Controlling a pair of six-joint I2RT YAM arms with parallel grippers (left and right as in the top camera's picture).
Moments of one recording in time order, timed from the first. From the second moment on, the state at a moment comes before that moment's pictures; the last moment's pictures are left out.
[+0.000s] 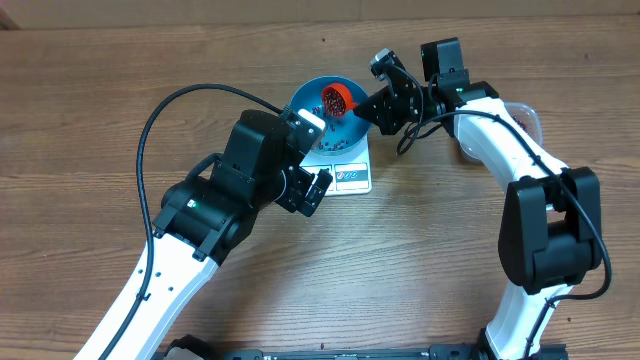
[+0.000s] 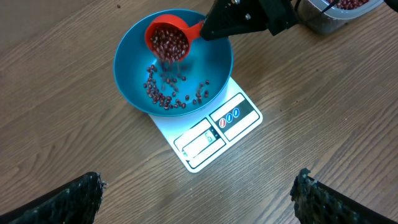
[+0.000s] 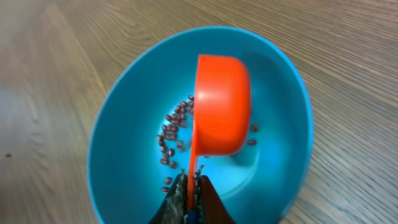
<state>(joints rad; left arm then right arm) -0.53 1.26 1.24 -0.79 0.00 0.07 0.21 2.00 1.49 -0.44 -0.74 -0.28</state>
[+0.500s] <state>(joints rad) -0.53 1.26 1.24 -0.79 0.00 0.07 0.38 1.85 1.49 -0.48 -0.29 -0.42</state>
